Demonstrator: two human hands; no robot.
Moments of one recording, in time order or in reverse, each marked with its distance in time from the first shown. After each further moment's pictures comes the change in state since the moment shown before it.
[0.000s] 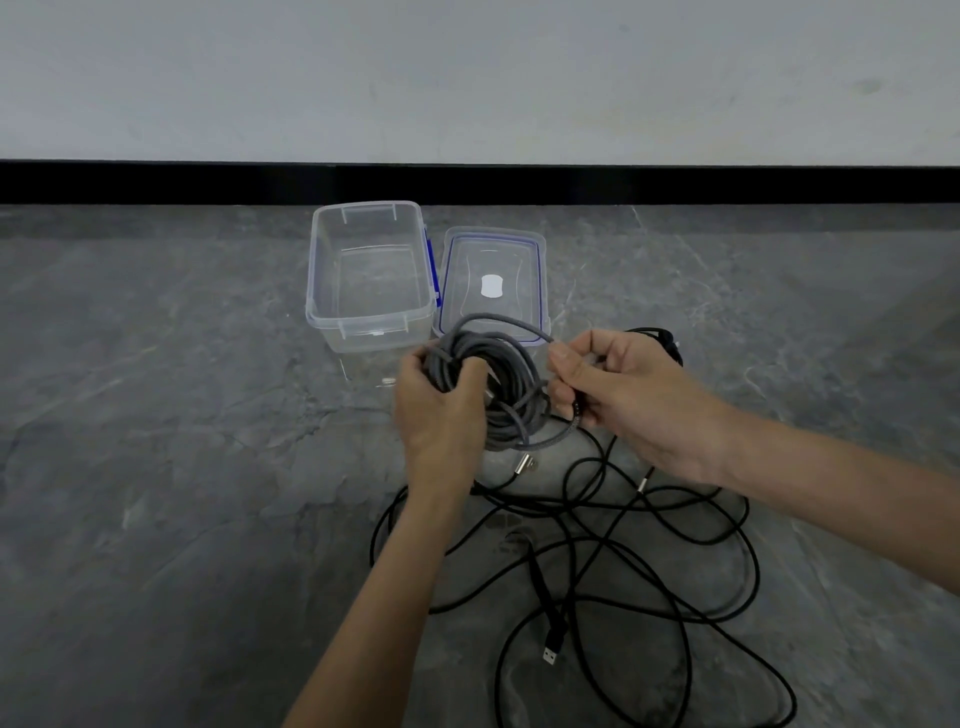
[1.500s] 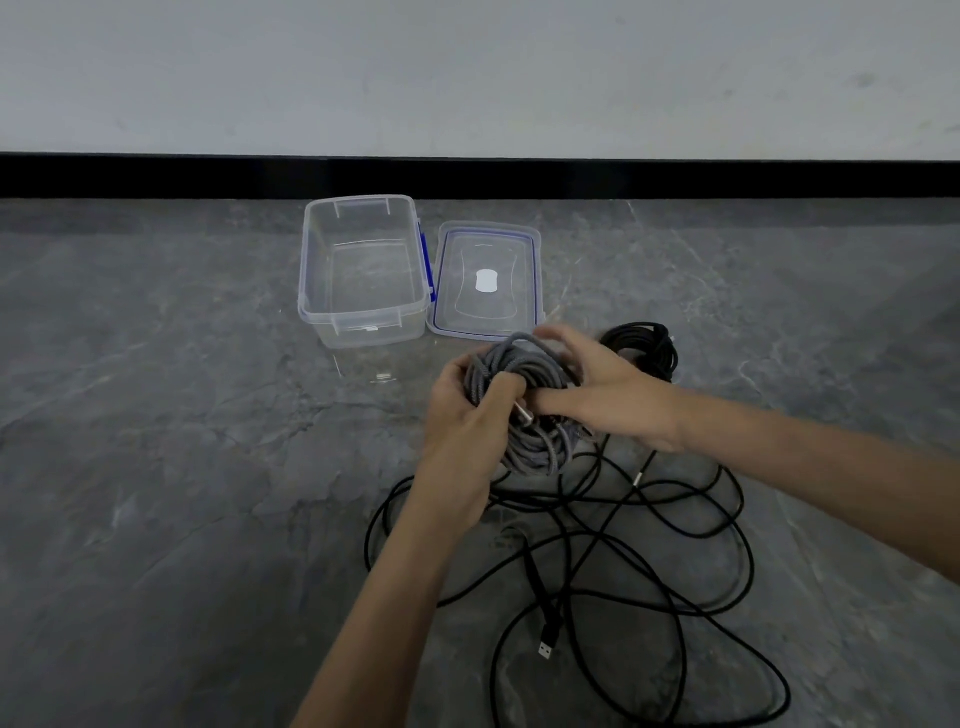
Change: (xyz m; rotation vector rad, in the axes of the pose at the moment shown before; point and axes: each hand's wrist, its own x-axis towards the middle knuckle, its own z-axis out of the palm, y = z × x) left_hand -0.018 -0.003 0.005 -0.215 -0.323 -0.181; right_hand 0.027 0.017 -0.011 -0.361 -0.150 0.082
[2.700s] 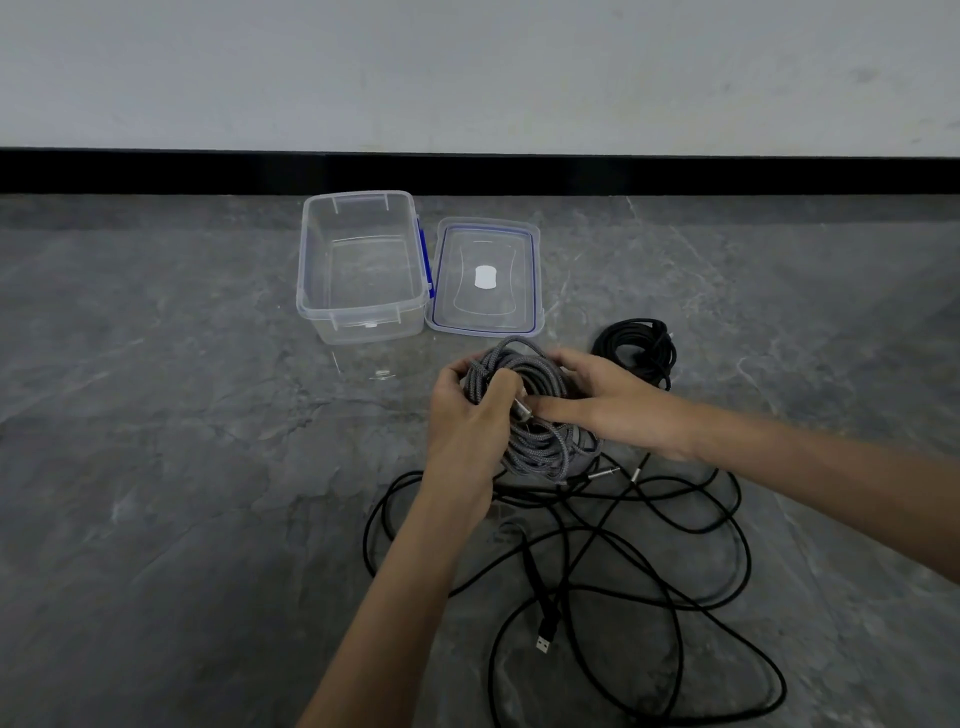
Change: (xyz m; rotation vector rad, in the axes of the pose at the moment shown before) left_hand 0.005 -0.009 0.002 -0.006 0.050 -0.100; right_hand 0.001 0.023 -0.004 0.053 -0.063 -0.036
